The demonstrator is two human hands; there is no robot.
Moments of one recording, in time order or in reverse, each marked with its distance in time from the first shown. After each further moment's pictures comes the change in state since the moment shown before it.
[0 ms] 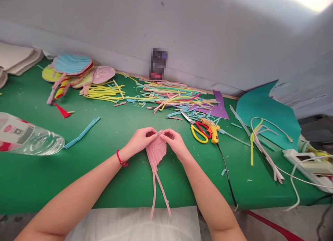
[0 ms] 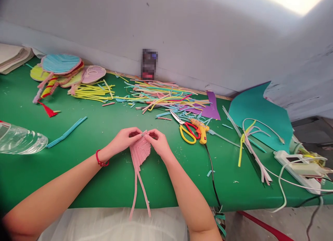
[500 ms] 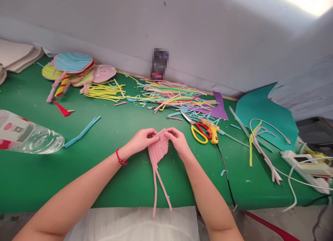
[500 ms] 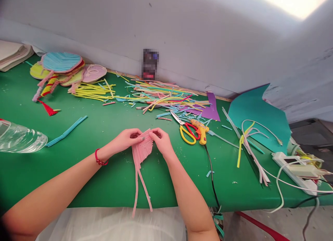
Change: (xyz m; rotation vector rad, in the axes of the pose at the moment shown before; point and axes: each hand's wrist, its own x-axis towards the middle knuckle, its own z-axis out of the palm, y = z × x) left_hand -0.002 -0.002 0.000 -0.103 -0.125 -0.042; right_hand 0.004 -0.001 -0.007 -0.046 0.081 -0.054
